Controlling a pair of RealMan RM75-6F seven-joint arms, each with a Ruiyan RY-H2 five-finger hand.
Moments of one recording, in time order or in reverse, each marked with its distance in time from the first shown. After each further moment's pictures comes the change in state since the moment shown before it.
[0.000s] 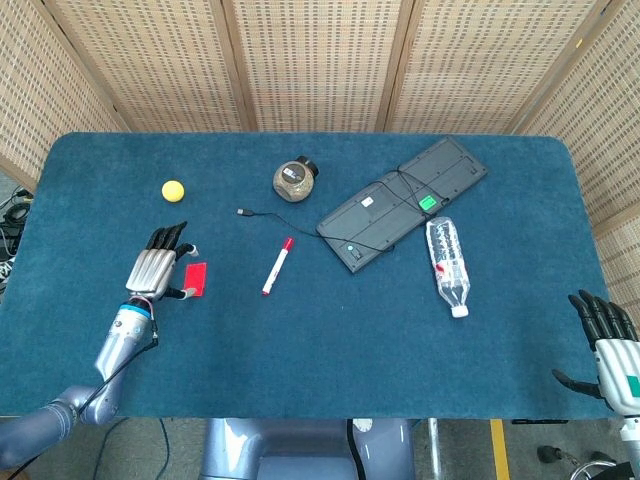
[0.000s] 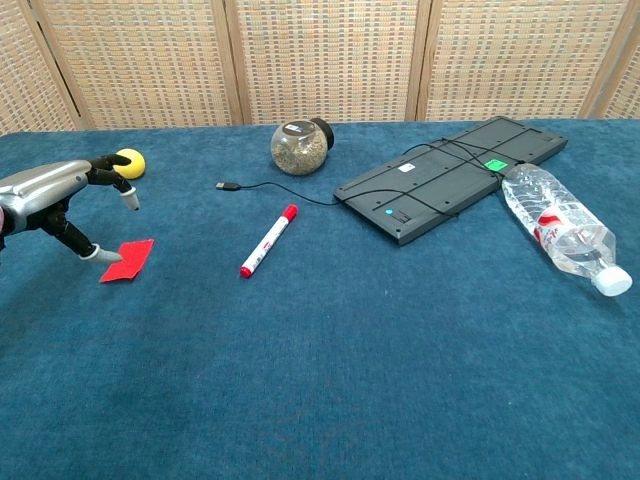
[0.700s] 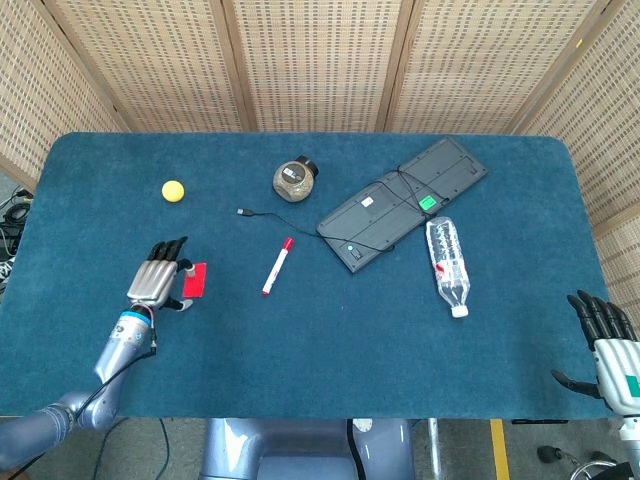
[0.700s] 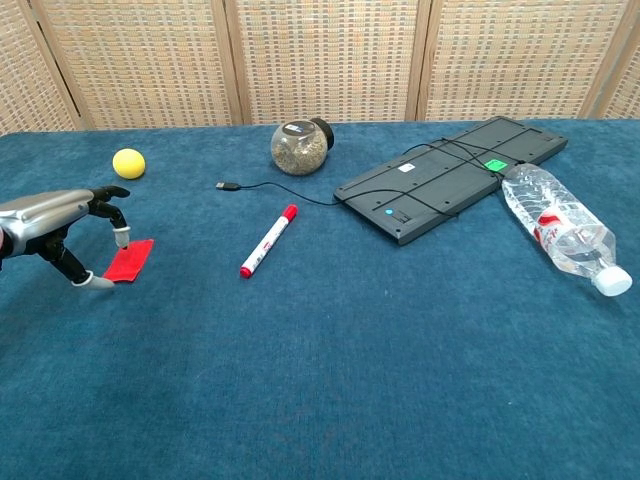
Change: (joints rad) left arm -0.001 0.010 0.025 -0.040 -0.089 -0.068 0.099; right arm 0.004 0.001 -0.001 0.000 0.003 -0.009 0.005
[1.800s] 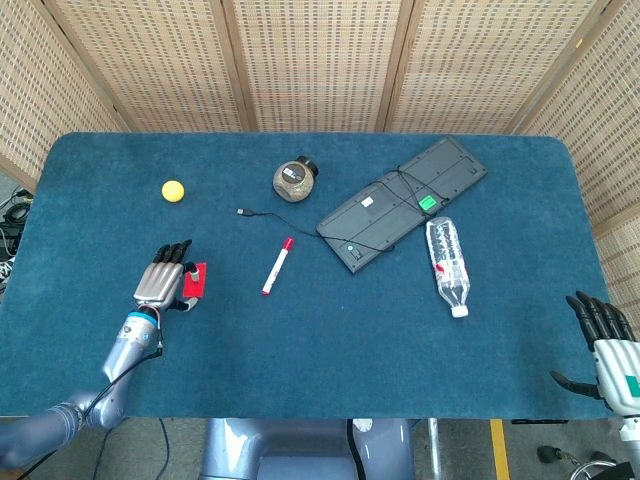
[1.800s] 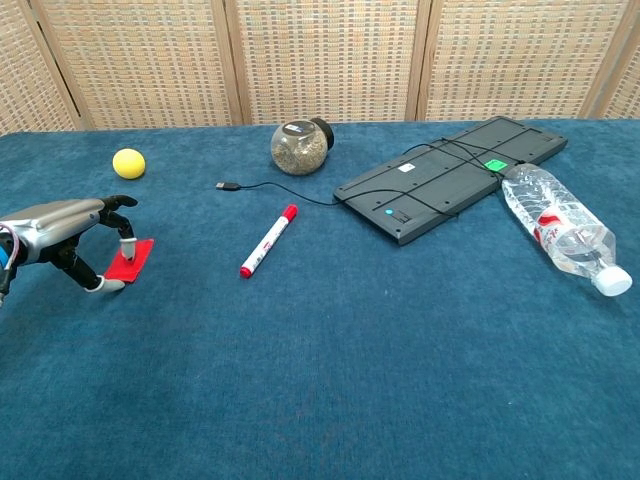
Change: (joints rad) left arm -0.016 -0.039 0.000 0.035 -0.039 -0.019 0.040; right arm 0.003 0.007 -0.006 0.002 -0.006 -0.007 0.025
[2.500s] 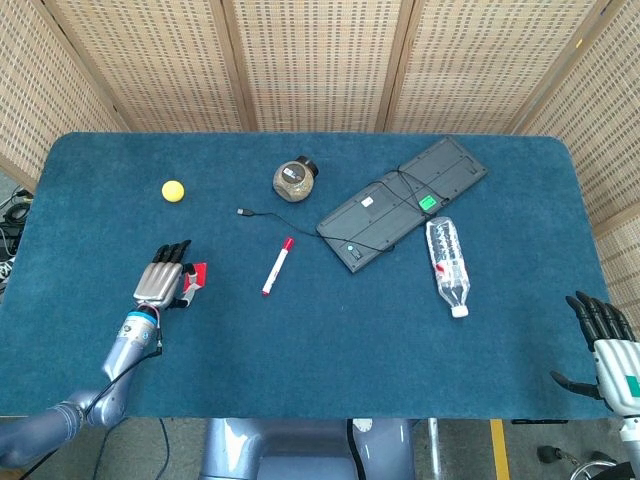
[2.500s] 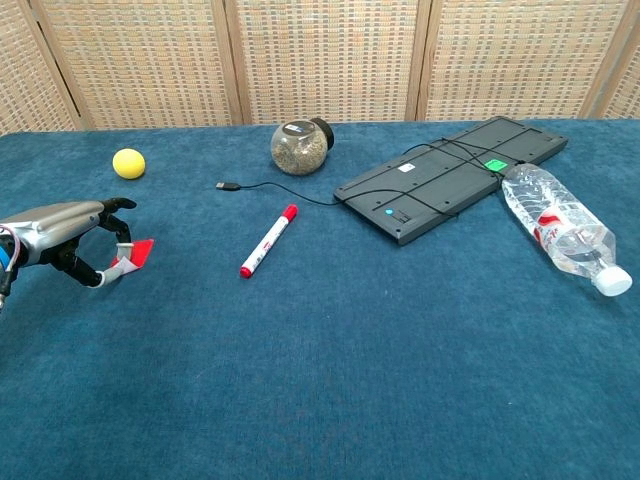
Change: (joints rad) left arm -0.004 -0.012 0.003 0.027 0.001 -0.011 -0.012; right arm 0.000 0.001 -0.001 -0.001 0.000 0.000 0.004
